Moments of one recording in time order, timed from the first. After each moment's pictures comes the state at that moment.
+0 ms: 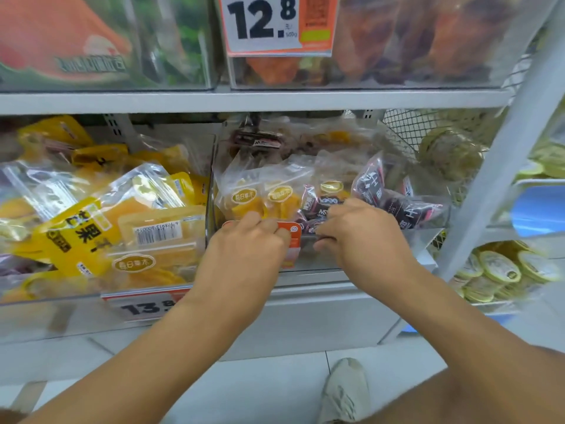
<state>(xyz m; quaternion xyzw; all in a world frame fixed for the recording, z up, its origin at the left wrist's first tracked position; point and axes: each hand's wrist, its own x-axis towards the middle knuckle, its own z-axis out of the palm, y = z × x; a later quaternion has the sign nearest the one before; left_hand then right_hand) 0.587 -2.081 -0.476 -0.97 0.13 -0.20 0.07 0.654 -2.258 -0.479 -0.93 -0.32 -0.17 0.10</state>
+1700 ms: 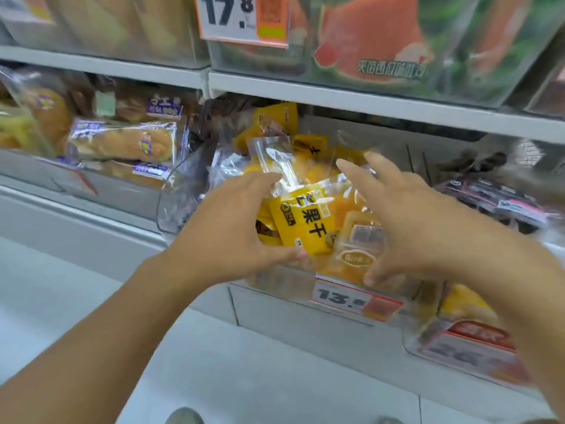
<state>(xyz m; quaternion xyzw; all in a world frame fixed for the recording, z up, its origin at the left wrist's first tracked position) 0.500 -1.855 -0.451 -0.97 -0.09 -0.16 -0.18 0.612 -2.059 -0.394 -0.91 -0.40 0.07 -0.04</state>
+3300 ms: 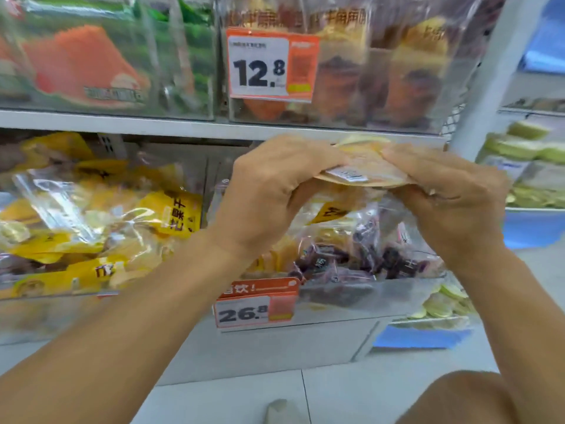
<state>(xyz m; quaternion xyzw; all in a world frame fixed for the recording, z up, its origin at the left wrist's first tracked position) 0.609 -2.102 -0.400 -0.76 0.35 -0.47 -0.28 0.642 -2.342 -0.398 -0.77 -0.36 -0.46 0.25</state>
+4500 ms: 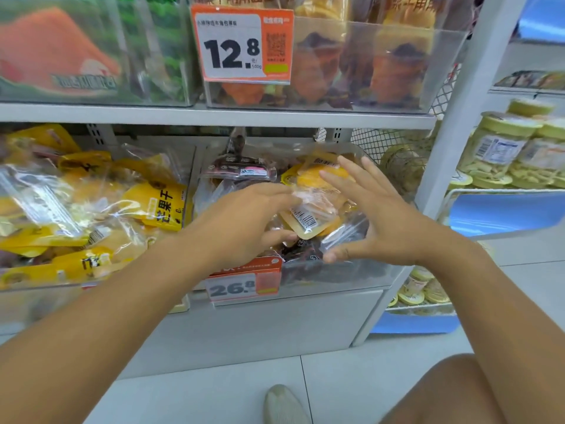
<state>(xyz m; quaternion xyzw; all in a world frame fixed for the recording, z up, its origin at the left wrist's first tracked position) 0.623 -2.091 -0.437 -0.95 0.25 -0.13 -0.11 0.649 -2.341 -0.423 -0.94 -0.30 0.00 0.15</state>
